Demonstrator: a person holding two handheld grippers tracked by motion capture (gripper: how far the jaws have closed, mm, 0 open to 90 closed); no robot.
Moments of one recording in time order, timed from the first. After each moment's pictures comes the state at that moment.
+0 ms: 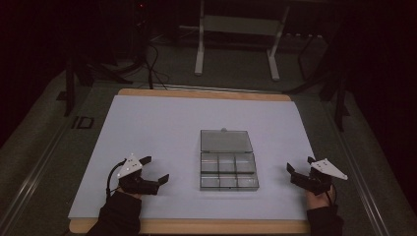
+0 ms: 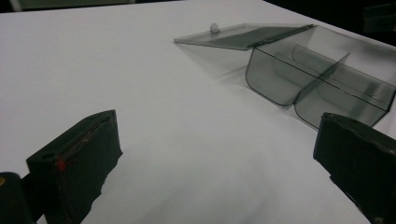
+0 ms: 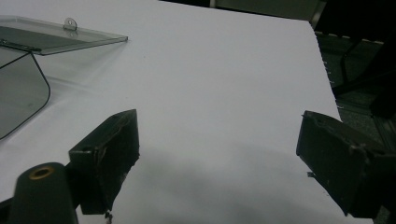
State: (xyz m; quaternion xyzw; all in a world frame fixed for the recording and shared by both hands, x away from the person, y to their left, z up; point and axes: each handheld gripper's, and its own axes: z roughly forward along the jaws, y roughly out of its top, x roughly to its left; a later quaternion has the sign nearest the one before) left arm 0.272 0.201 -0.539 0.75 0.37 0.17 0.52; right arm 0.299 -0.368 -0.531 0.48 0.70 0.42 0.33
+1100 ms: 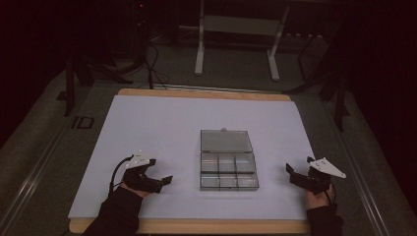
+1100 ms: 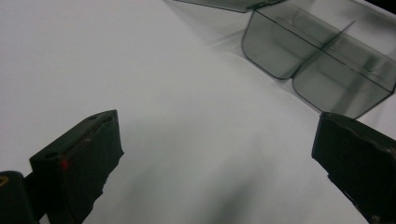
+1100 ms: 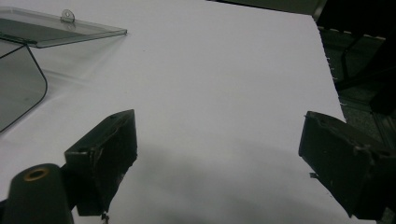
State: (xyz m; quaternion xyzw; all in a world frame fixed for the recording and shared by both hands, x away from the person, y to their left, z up) left arm 0.286 0.191 -0.535 0.79 0.39 0.11 0.47; right arm 0.301 -0.366 -0.531 0.48 0.70 0.40 0.33
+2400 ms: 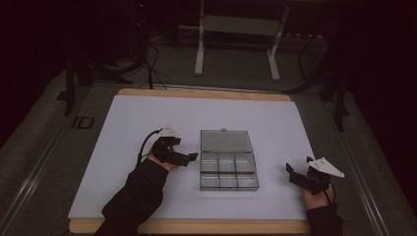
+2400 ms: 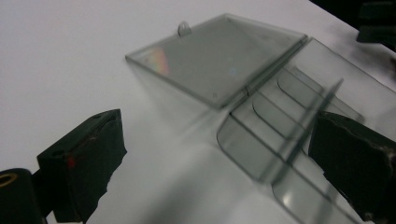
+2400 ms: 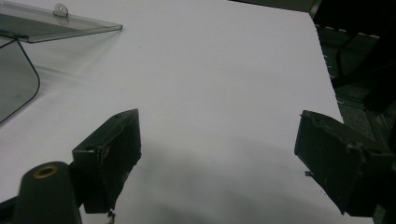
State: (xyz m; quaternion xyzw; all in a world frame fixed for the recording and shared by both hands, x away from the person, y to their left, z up) left arm 0.358 0.117 -0.486 0.80 0.38 0.07 0.45; right arm 0.302 -0.364 -0.532 0.48 0.71 0.39 0.33
